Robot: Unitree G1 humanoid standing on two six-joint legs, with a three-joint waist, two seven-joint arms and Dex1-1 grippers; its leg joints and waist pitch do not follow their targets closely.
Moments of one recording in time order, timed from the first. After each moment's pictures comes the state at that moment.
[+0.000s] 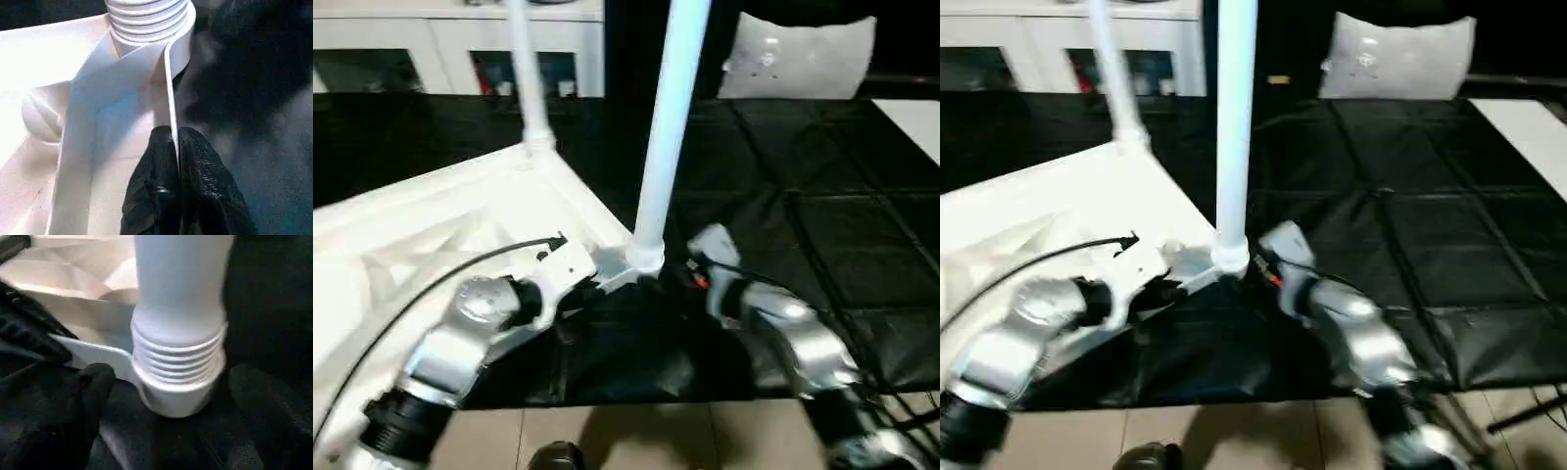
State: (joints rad) left arm -0.32 0.50 -0.27 0.00 0.03 0.45 -0.93; right arm -0.33 -0.29 0.17 0.27 0.19 0.20 0.77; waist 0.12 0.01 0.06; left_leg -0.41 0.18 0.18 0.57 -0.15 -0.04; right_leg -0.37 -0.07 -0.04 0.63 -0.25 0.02
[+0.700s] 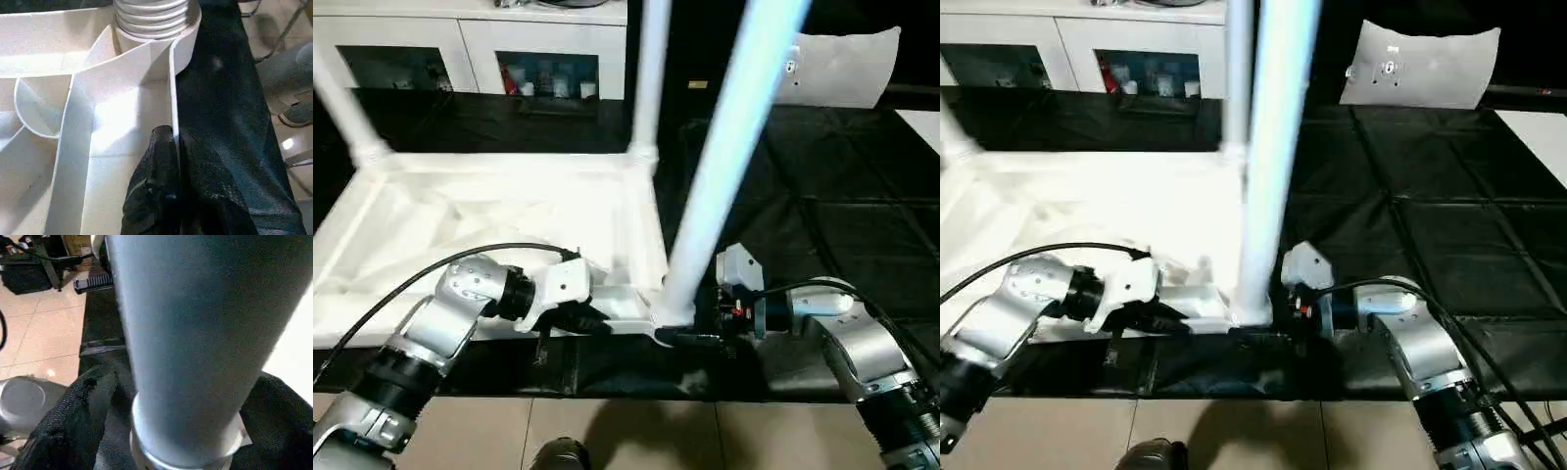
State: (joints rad) left arm -0.46 0.55 -0.37 0.26 -0.03 0.10 -1.33; right arm -0.33 -0.47 0.25 0.16 0.27 0.19 1.21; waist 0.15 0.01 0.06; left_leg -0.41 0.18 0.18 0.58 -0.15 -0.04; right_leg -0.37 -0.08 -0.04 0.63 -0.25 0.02
